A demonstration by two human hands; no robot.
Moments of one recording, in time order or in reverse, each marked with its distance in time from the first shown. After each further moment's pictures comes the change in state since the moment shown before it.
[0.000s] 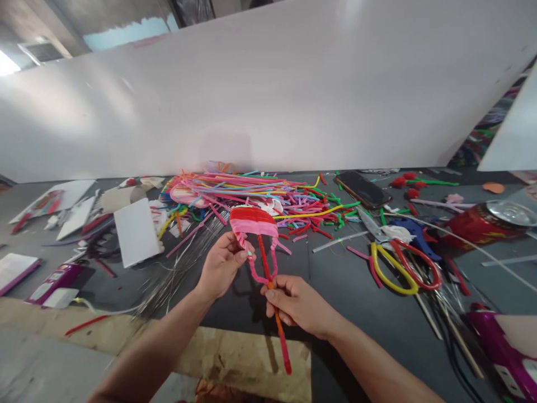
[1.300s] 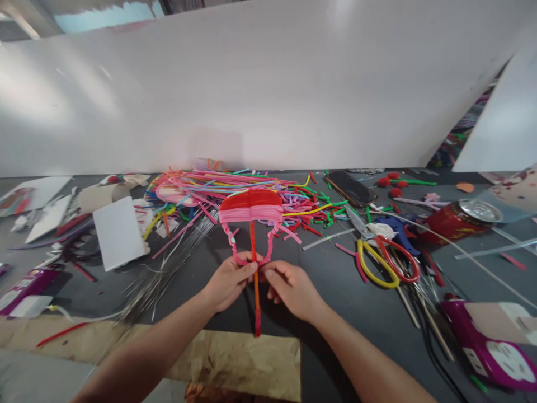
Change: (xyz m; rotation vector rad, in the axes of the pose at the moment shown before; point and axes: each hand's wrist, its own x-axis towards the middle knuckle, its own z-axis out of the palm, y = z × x) left_hand -0.010 -0.024 0.018 -0.208 -0.050 -0.442; right_hand 0.009 0.005 -0.013 -0.164 0.294 -0.218
